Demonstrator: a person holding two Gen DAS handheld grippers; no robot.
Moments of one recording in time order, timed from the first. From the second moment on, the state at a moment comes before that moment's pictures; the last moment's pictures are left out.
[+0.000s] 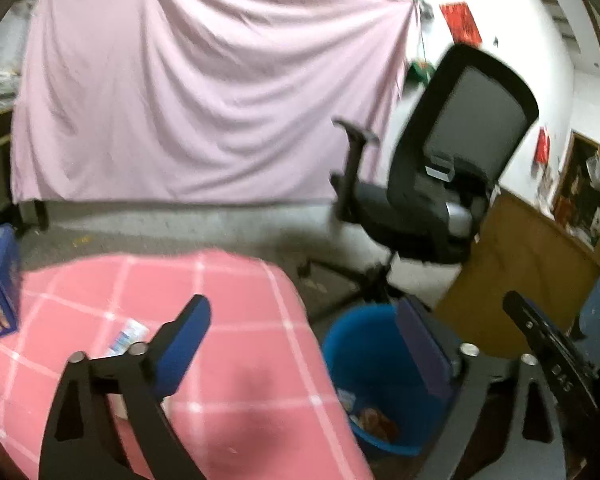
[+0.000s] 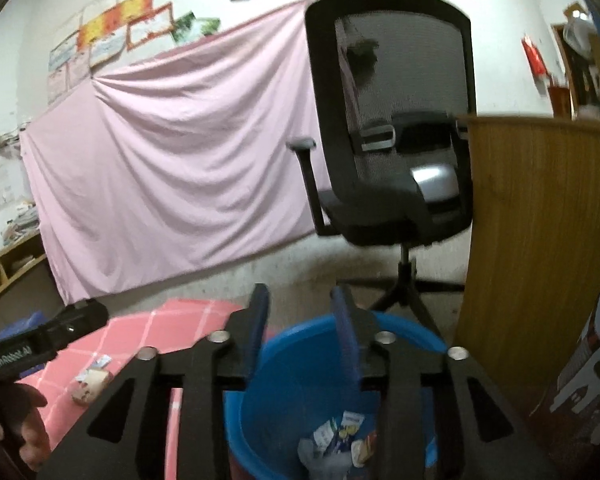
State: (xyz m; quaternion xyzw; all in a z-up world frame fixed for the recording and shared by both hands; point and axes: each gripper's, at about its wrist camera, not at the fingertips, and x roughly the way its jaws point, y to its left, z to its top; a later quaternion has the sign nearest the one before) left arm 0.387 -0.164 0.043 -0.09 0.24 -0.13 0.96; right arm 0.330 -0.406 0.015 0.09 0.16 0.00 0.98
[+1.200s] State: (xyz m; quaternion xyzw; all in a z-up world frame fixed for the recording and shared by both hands) left arm 0.303 0.031 0.017 -0.04 0.06 0.03 1.00; right arm 0.322 -0.215 0.029 -0.03 0.00 0.17 0.99
